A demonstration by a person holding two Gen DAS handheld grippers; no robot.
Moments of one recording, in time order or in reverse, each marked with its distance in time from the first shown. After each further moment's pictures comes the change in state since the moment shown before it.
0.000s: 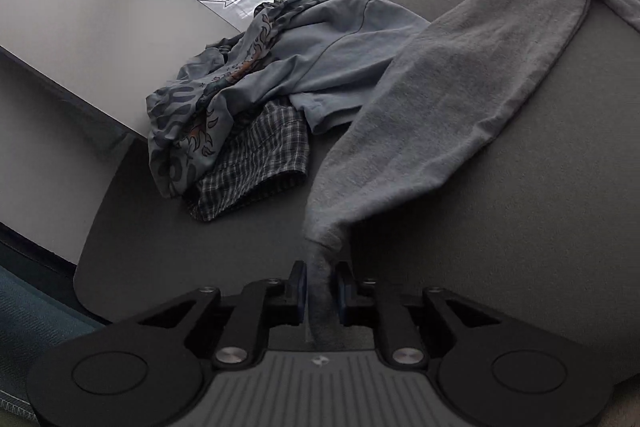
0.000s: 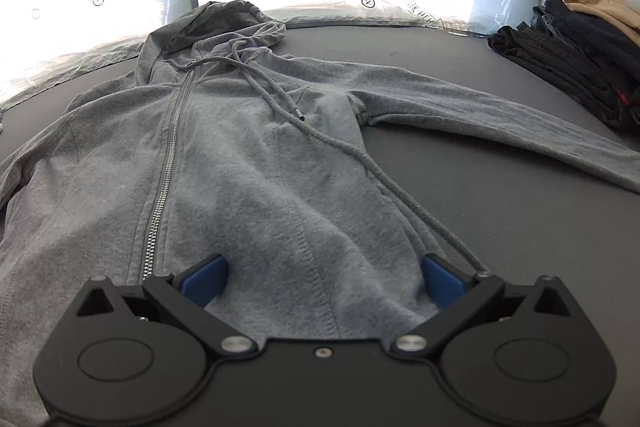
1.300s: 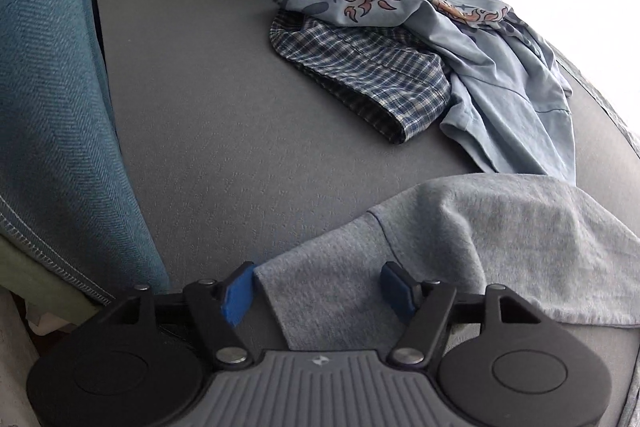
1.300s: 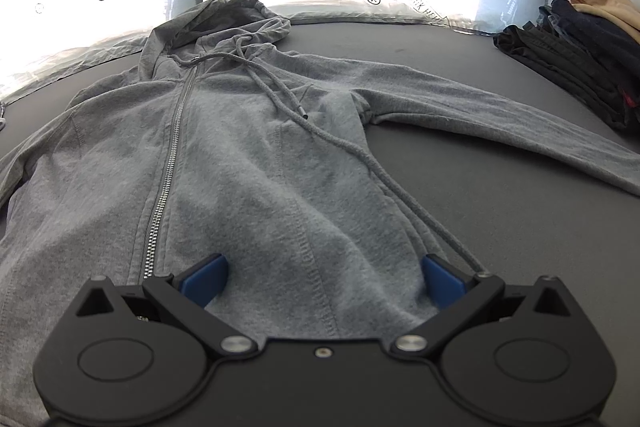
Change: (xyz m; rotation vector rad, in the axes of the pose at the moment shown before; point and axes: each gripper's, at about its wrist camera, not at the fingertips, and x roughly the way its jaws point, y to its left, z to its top) left arm 0.049 0.064 -0.021 -1.037 0.165 -0.113; right arm 0.001 -0.002 0.002 -0.013 0.009 0.011
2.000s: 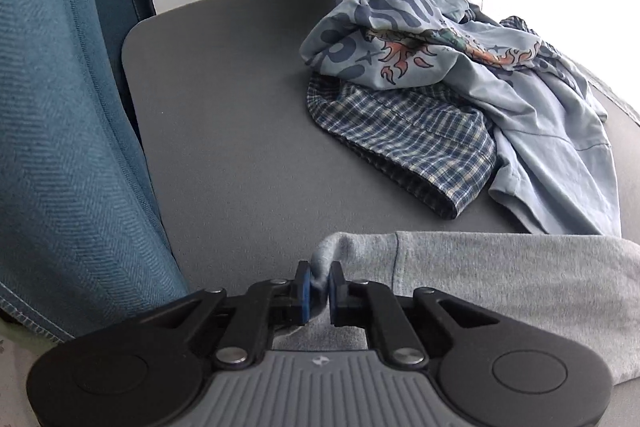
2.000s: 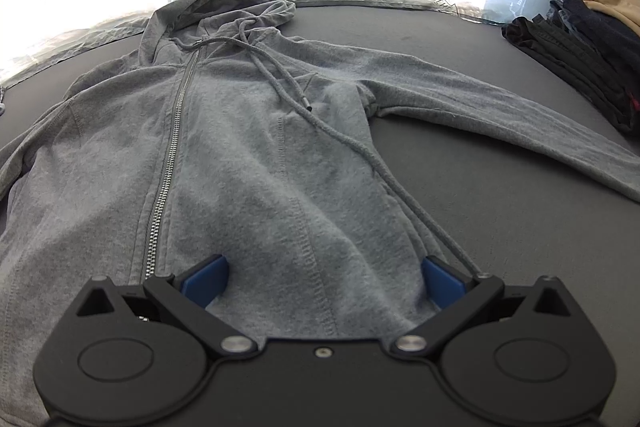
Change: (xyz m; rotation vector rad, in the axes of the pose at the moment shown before) left arm 0.007 0.004 0.033 0.093 -0.109 0.150; right arm 0.003 0.006 0.023 -0.046 0.109 0.006
